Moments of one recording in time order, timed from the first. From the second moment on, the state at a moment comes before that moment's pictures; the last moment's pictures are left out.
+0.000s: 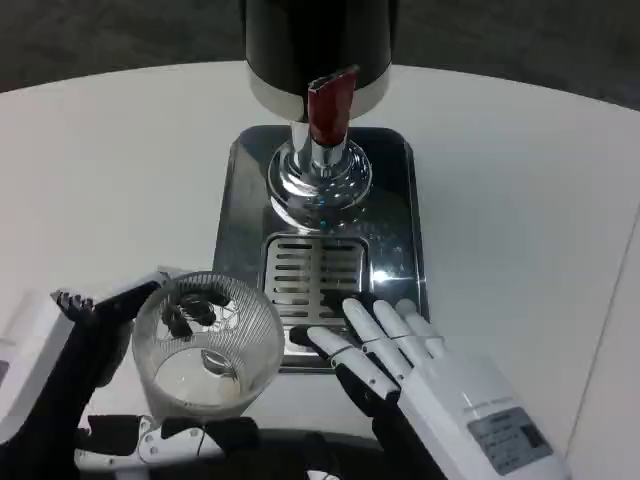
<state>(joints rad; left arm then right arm) 0.07 0.45 0.22 0.03 0.43 -0.87 0.13 0.33 -0.20 0.39 -0.72 -1.09 -0.09 0.11</state>
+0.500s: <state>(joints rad) -0.12 0.41 0.15 0.22 0.61 -0.86 0.27 0.38 -0.15 0.39 -0.76 -1.13 -0.06 0.12</state>
